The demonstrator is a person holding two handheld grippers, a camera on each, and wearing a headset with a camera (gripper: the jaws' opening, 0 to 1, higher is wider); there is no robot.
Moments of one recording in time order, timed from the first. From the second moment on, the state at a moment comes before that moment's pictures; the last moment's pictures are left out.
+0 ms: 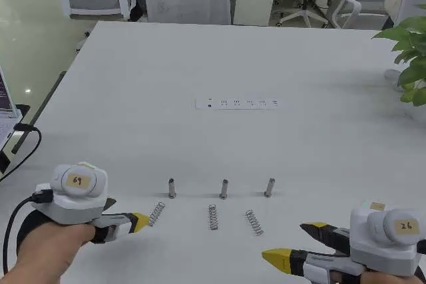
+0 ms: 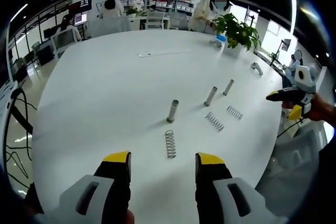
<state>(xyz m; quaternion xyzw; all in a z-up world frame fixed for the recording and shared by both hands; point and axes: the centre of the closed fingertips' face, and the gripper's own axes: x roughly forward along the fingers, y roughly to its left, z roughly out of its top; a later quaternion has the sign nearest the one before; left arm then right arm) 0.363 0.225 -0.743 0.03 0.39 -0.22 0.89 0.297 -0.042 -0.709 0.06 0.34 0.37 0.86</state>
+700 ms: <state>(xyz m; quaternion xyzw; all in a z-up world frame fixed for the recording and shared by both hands) 0.375 0.205 -0.770 0.03 0.43 -0.23 0.88 0.296 -0.047 -0.710 0.06 0.35 0.37 0.86</state>
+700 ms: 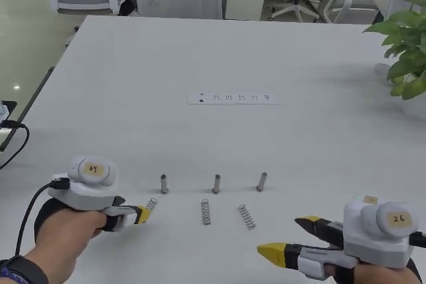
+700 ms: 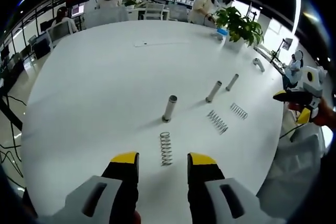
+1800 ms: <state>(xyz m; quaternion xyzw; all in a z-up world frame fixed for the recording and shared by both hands) 0.377 0.193 -0.808 0.06 0.47 -0.24 0.85 0.293 -0.050 -0.712 0.06 0.35 0.36 0.86</state>
